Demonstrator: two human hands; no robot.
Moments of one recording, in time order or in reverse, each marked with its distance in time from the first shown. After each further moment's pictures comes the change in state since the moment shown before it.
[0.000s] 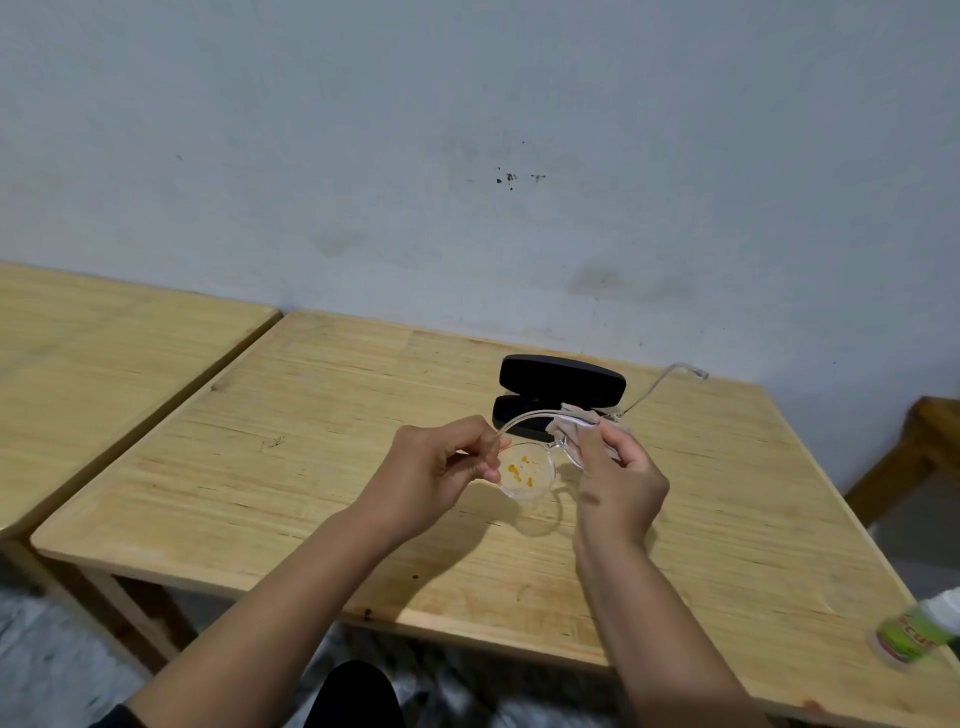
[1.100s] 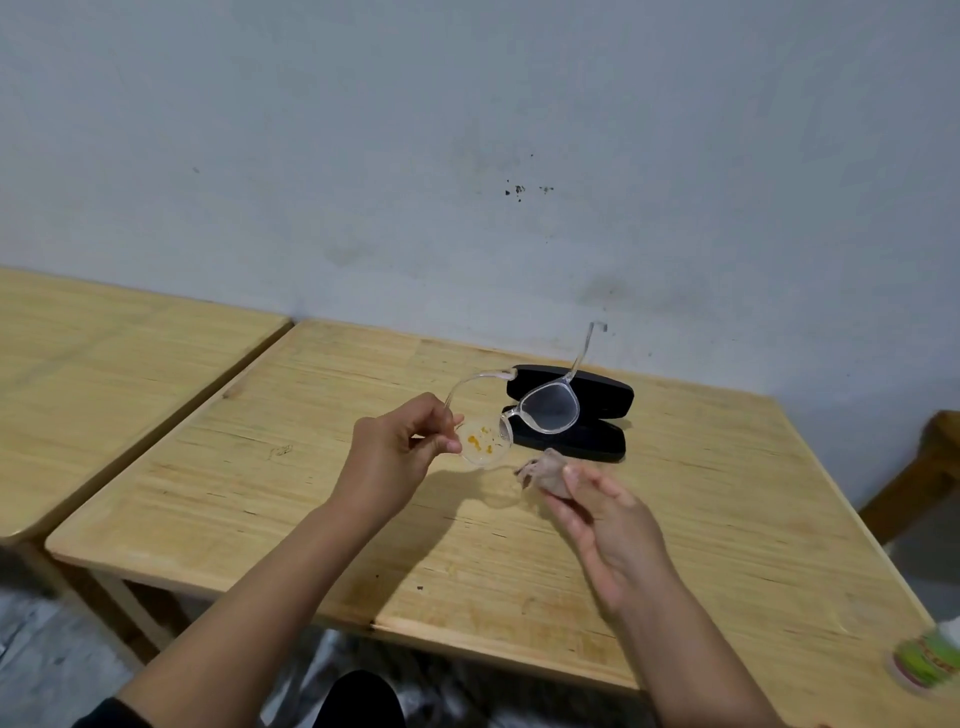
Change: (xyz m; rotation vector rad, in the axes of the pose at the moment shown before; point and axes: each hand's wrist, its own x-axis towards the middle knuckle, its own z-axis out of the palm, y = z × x) left_hand 0.006 -0.015 -0.024 0.070 0.201 -0.245; right_hand -0.007 -0.007 -0.027 0.171 -0.425 0.505
